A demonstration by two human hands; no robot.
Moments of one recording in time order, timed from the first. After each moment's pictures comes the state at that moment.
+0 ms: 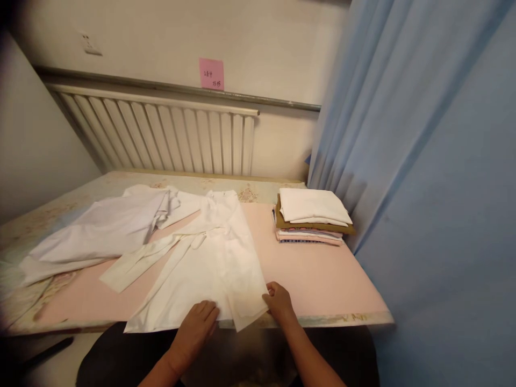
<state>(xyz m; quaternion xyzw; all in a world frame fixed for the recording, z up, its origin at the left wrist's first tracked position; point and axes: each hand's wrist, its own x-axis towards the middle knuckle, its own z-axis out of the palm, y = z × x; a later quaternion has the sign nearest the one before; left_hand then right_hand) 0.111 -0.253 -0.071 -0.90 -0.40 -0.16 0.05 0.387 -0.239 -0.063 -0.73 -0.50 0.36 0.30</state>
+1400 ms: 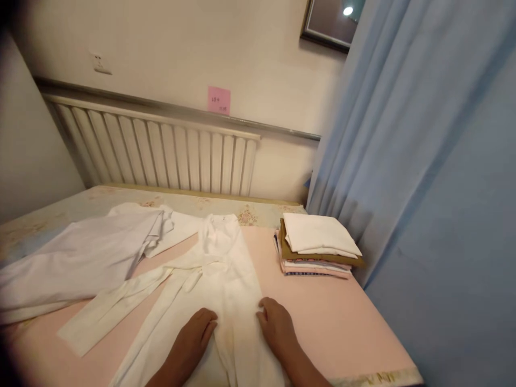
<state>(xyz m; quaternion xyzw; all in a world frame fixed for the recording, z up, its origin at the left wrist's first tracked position) 0.104 -0.162 -0.042 -0.79 -0.49 -0.30 -0.22 0.354 -0.183 -0.011 -0.70 -0.67 0.14 0.22</state>
